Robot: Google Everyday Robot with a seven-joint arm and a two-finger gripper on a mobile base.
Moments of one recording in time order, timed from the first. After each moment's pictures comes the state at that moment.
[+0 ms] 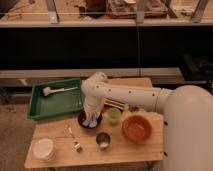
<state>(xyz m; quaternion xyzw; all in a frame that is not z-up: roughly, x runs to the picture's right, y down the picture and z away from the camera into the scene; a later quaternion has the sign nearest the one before) -0.062 0.149 0.812 -0.18 -0.33 -0.72 0.58</state>
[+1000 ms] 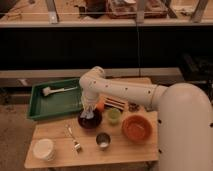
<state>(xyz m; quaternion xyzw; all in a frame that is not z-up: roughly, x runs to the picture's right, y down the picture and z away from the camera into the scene) -0.103 0.107 0.832 -0.12 -0.32 -0.73 0.59</state>
